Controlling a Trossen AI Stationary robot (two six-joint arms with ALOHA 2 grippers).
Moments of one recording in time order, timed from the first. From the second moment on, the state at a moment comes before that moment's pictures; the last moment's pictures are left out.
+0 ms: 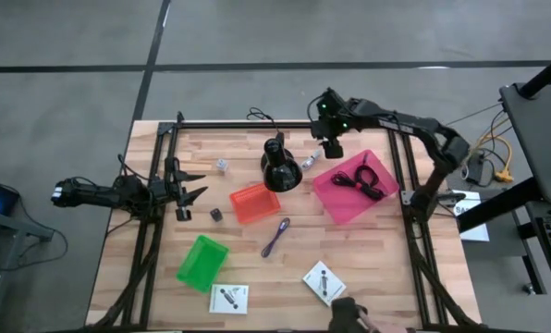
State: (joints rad) left arm -0.13 0.08 0.03 0.31 -0.32 0.30; right arm -0.67 1.75 1.31 -0.68 -0.08 -0.80
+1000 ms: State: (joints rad) left arm -0.13 0.08 0.03 0.31 -0.32 0.30; right arm -0.70 1.95 1.35 -0.73 -0.18 -0.93
